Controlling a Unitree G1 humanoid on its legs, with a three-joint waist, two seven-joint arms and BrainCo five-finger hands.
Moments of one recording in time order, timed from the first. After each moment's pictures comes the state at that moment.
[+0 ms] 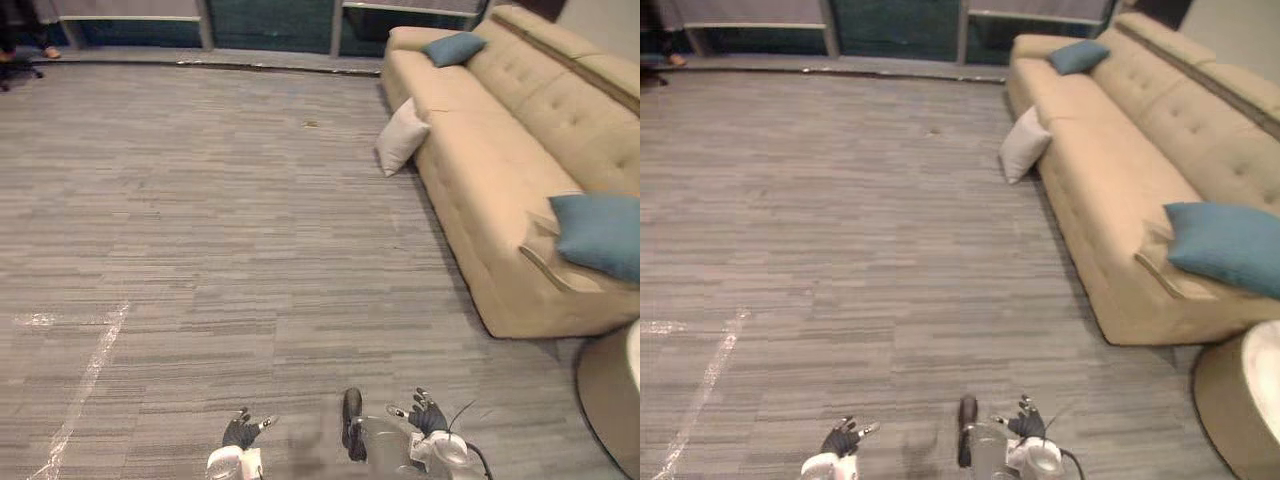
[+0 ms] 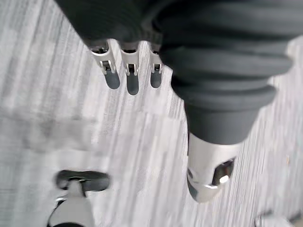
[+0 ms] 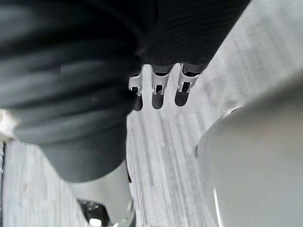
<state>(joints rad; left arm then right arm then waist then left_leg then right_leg) 0.08 -0.02 0.22 1.01 -0.03 -0.14 0.02 0.04 -0.01 -0.15 0.92 0.04 -0.10 -0.04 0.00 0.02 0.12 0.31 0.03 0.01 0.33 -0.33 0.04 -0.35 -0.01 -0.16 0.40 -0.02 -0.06</state>
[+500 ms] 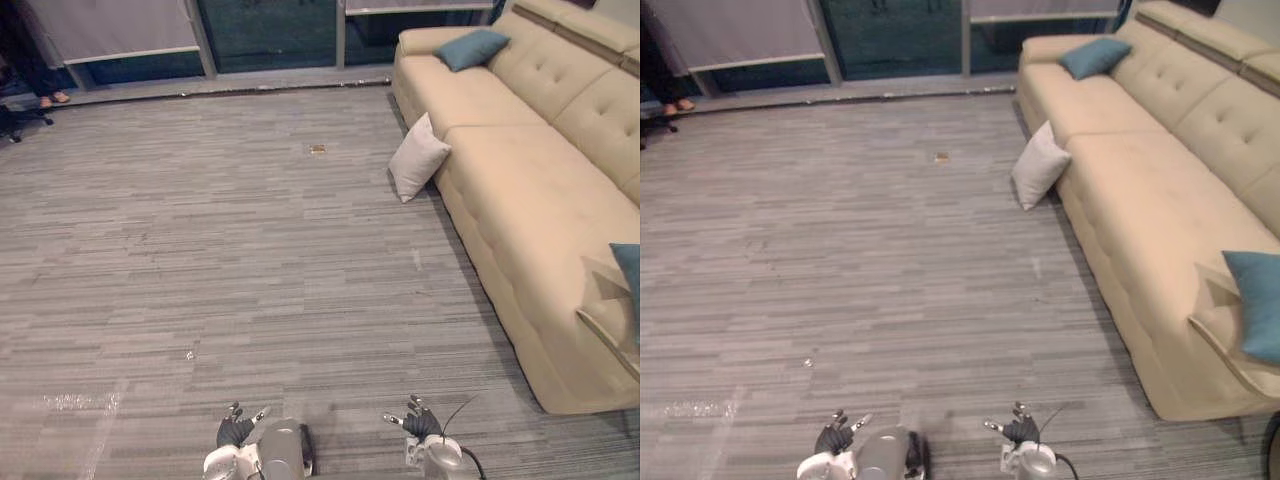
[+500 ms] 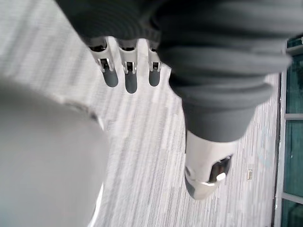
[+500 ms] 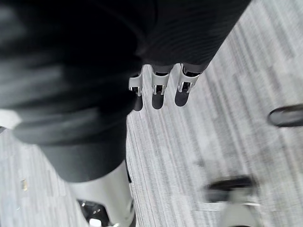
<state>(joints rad) 0.11 -0.02 0.25 0.91 -0.05 -0.17 0.04 0.03 0.03 -0.12 1.00 0.04 -0.08 -0.05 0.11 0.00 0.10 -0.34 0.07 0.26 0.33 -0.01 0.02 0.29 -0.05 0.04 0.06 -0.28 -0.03</state>
